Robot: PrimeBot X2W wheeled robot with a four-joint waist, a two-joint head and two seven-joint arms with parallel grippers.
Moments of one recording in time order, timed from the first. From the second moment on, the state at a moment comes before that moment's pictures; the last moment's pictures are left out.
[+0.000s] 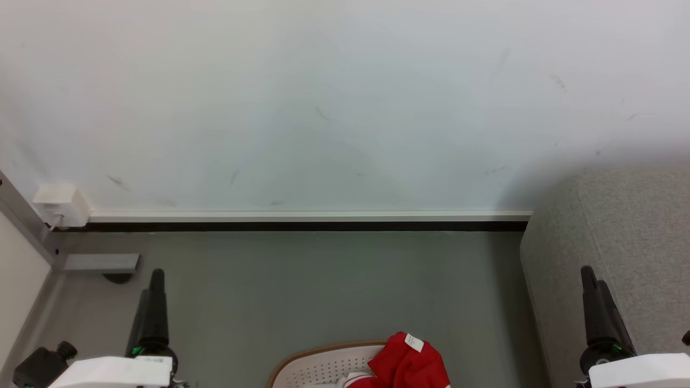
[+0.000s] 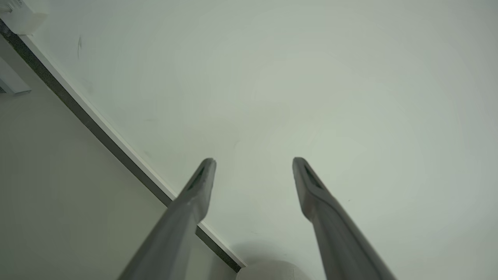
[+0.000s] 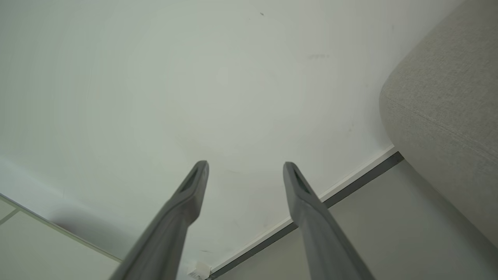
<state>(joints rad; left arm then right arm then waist) -0.07 0.04 0.11 0.13 -1.06 -0.09 -0.05 -0.10 -0.21 0.20 0.19 1.24 0.13 -0.20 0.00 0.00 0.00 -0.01</state>
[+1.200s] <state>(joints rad) -0.05 0.04 0.05 0.12 -0.44 -0.05 -0.16 -0.15 -0.18 0.24 0.29 0.68 0.13 -0.23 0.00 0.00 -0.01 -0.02</state>
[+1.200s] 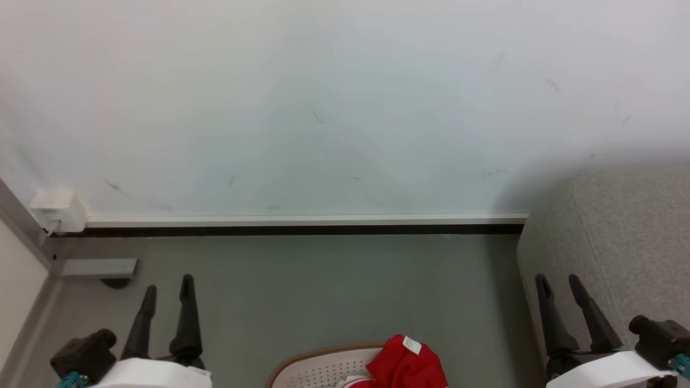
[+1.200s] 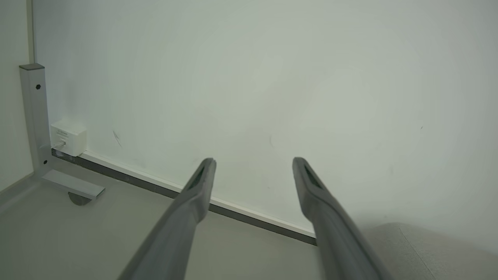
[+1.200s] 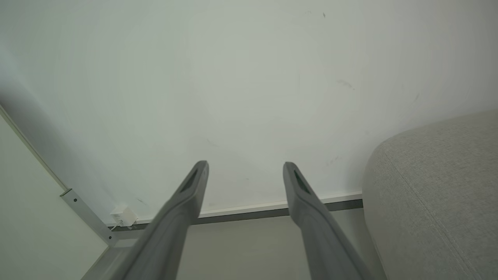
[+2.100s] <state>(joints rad) -0.05 0.05 0.04 0.12 -0.20 -0.04 -0.22 -0.16 -0.15 0.24 0.29 0.43 0.13 -0.25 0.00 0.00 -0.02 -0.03</state>
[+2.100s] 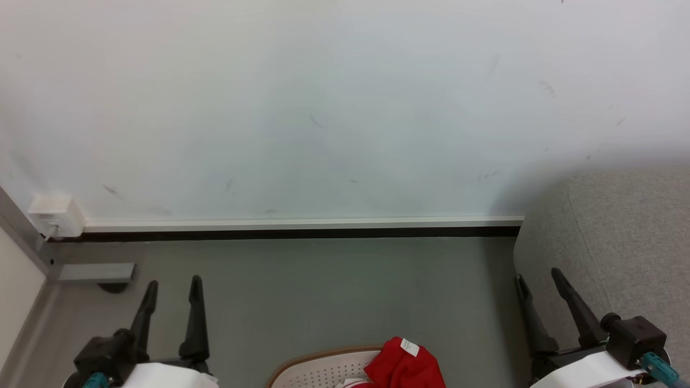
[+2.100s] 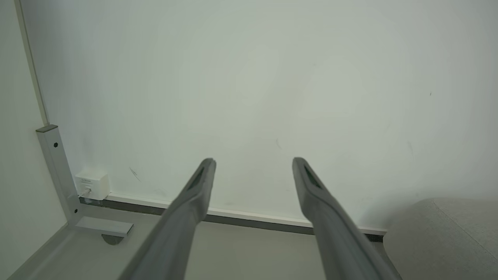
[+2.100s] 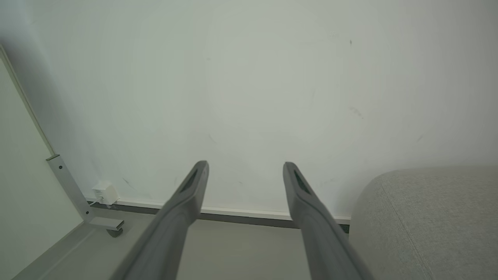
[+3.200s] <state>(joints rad) -0.05 0.05 0.03 0.15 -0.02 -0.04 -0.26 -0.17 -0.12 0.23 0.29 0.27 0.13 -0.26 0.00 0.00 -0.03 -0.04</state>
